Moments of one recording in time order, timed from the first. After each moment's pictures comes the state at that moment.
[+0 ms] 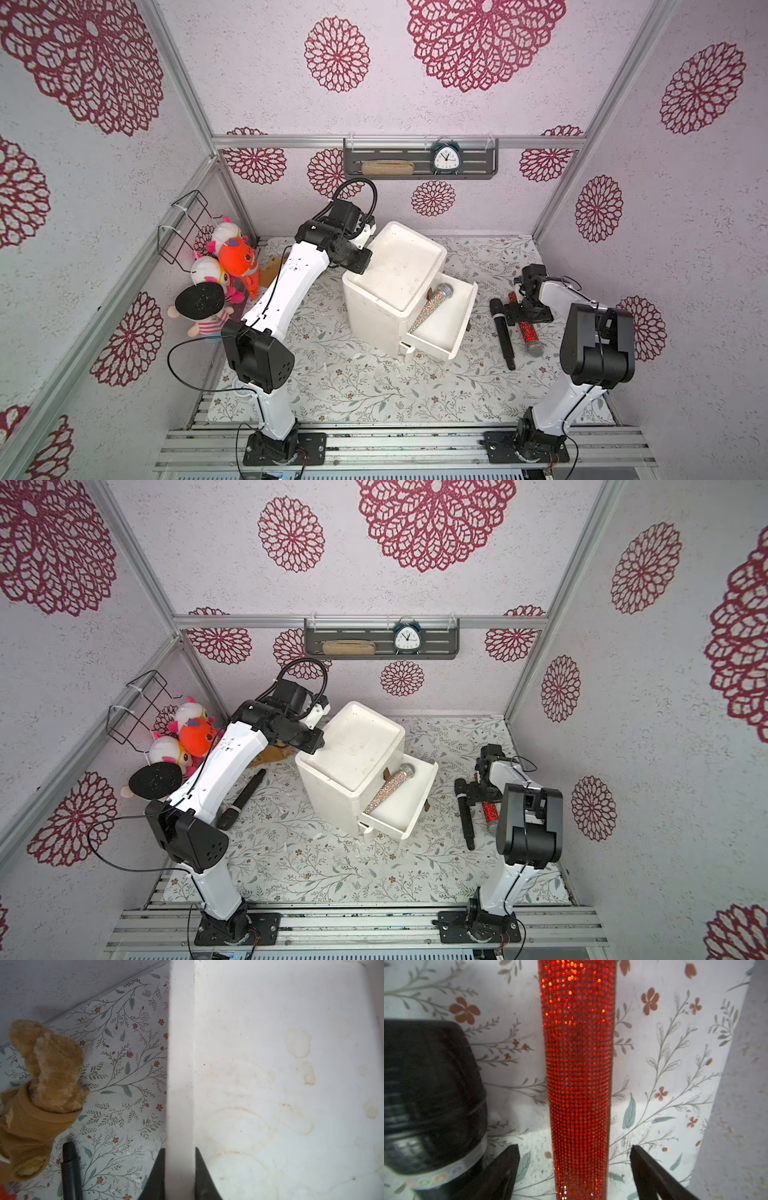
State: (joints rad) left arm -0.40 1.84 1.98 -1.14 0.08 0.11; right arm -0.12 1.77 1.16 -0.72 0.21 -0.18
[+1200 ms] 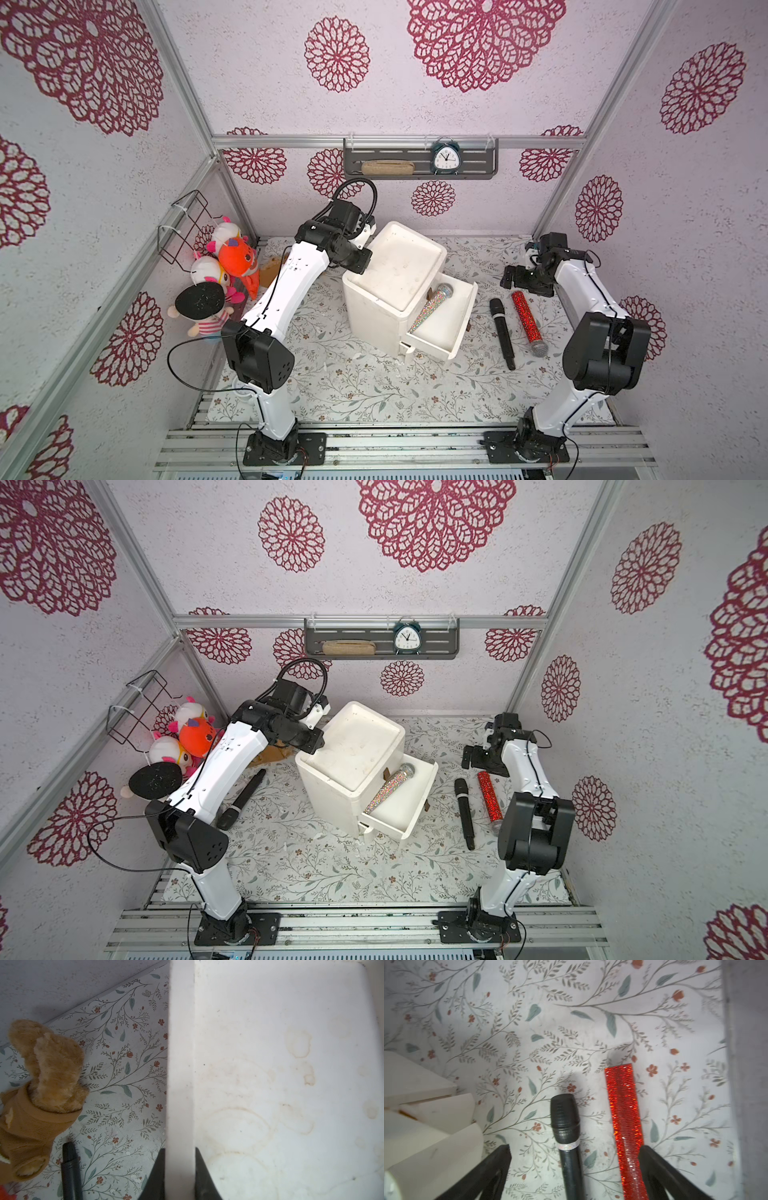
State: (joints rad) left arm -0.40 1.84 1.98 -1.14 0.08 0.11; right arm -0.15 1.73 1.46 -0.90 -0.18 0.06
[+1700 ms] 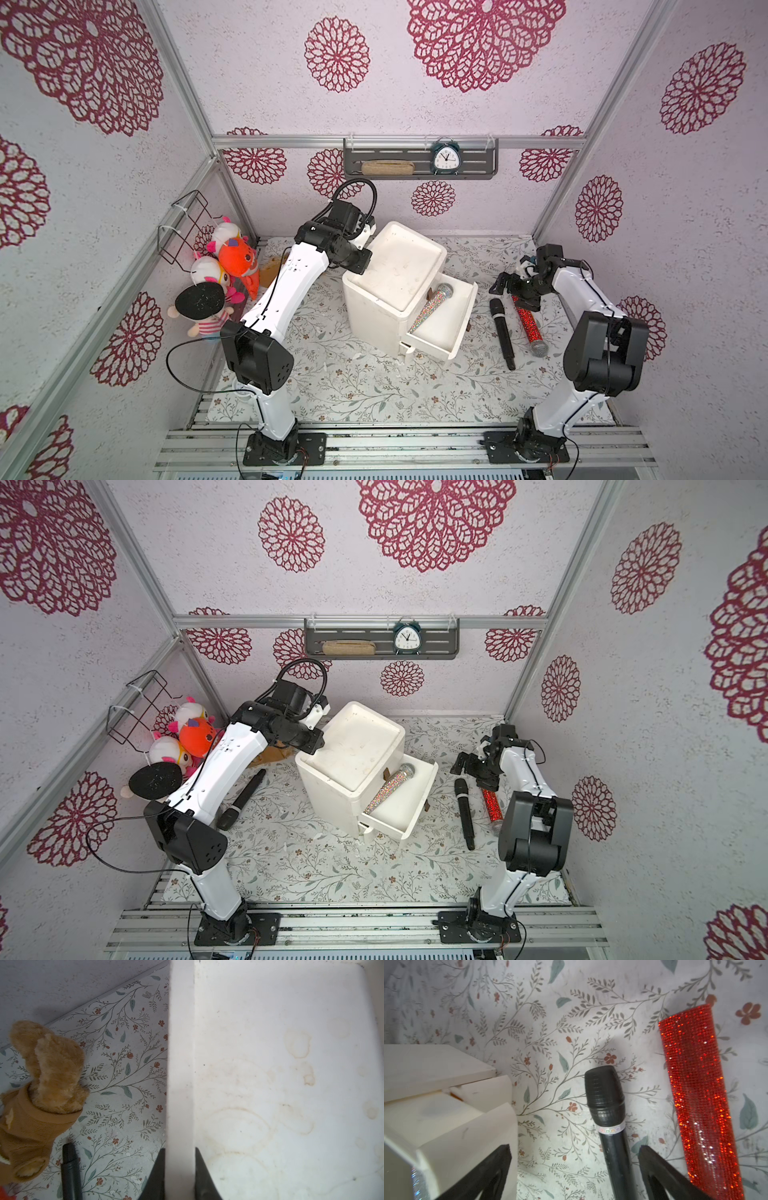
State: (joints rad) left arm -0.40 1.83 1.96 -1.13 0.08 0.11; right arm -0.15 1.70 1.36 -0.89 -0.39 0.20
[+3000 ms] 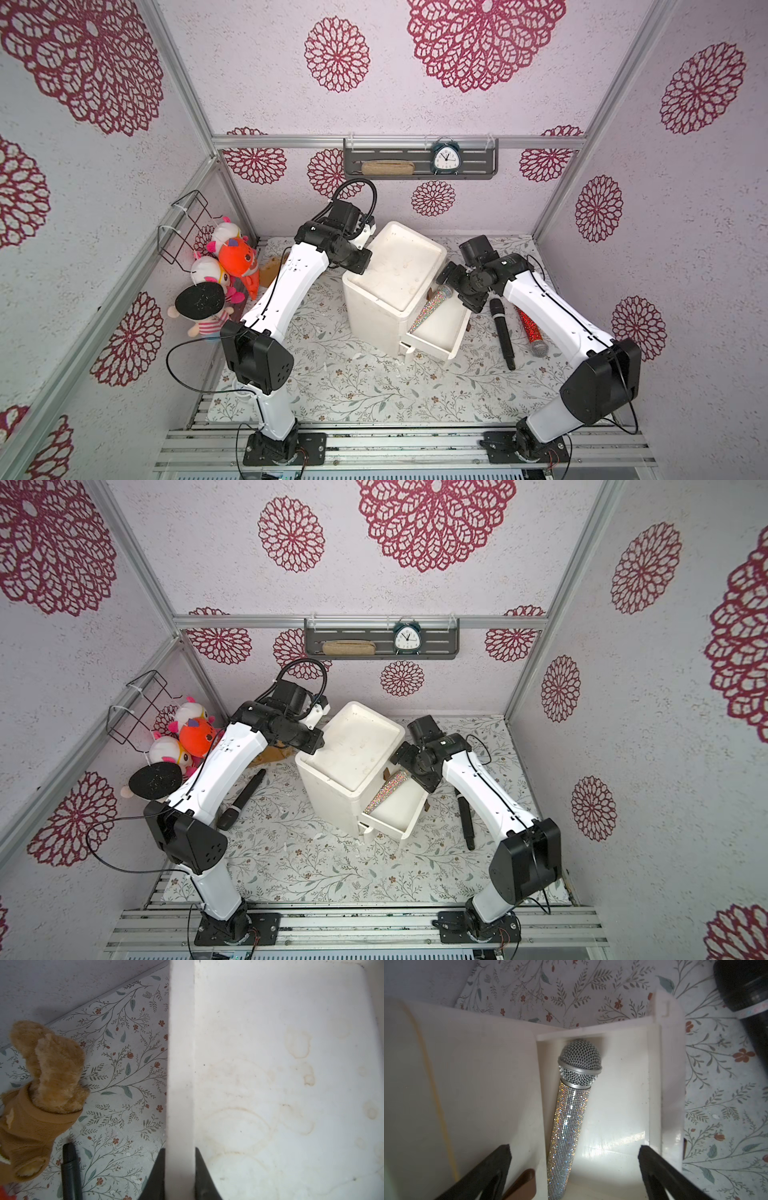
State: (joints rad) left arm -0.40 1.83 1.96 -1.13 0.08 0.11; right arm 0.47 1.56 1.45 -0.96 -0.04 1.07
